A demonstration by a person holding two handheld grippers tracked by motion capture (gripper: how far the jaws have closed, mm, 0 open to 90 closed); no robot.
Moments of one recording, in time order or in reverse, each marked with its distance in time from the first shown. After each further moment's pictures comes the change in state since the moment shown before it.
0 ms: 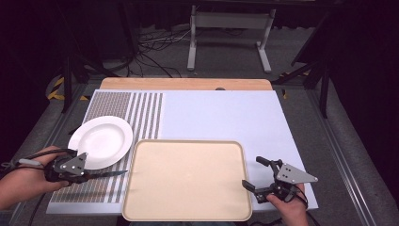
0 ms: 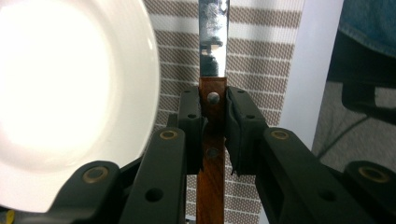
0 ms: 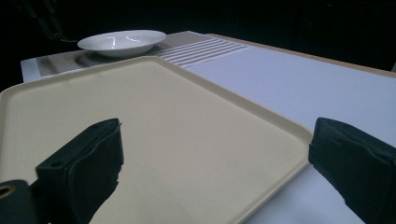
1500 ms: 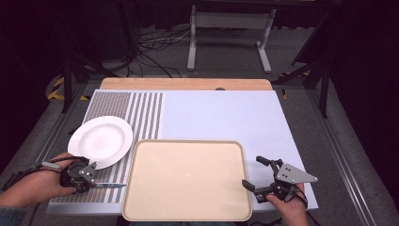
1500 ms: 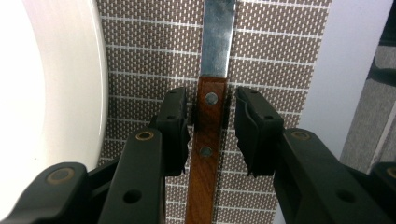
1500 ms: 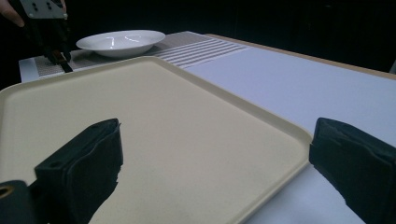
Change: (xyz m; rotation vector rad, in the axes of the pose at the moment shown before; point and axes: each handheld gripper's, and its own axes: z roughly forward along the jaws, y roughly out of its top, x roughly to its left) left arm 0.004 0.000 0.056 0.200 -0.094 0.036; right arm 0.000 0.001 0.000 0.003 -0.002 -0.004
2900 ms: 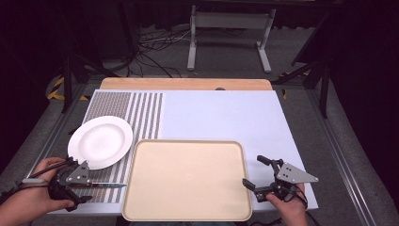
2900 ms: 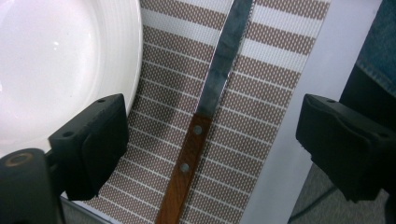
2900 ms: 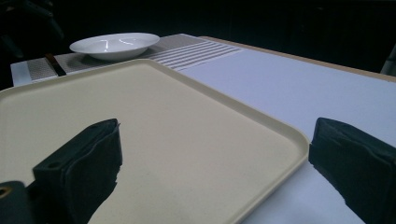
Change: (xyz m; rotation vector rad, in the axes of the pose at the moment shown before) left arm -0.038 -0.003 -0.025 -0.223 0.188 -0.229; right arm 0.000 0.000 -0.001 -0.008 -0.025 0.006
